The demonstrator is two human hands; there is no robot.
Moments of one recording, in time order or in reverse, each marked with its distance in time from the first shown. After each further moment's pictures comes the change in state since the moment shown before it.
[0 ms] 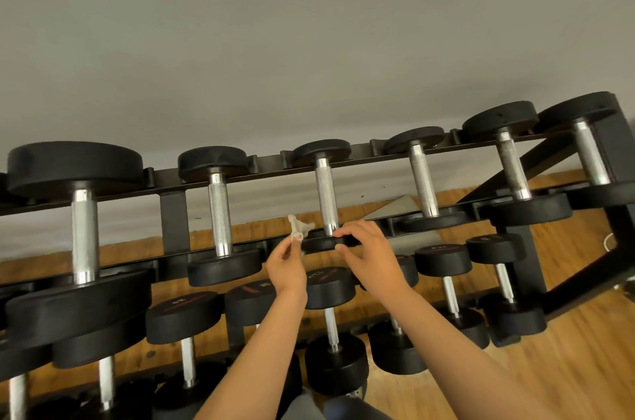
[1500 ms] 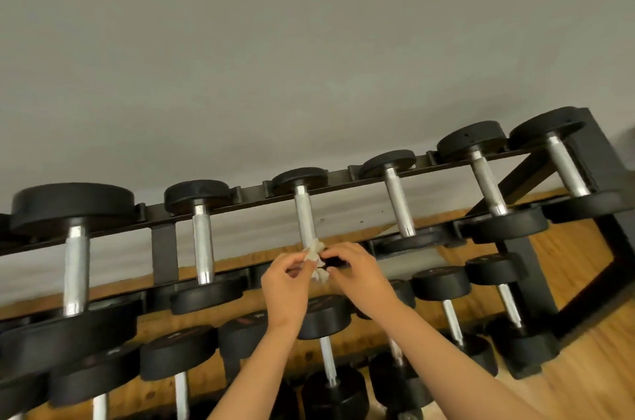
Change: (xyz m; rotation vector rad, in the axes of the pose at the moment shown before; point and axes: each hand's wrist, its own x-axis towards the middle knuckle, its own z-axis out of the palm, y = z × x) left_hand -0.052 0.036 0.015 0.358 -0.217 0.491; right_hand 0.000 0.025 -0.022 0.130 -0.061 -0.028
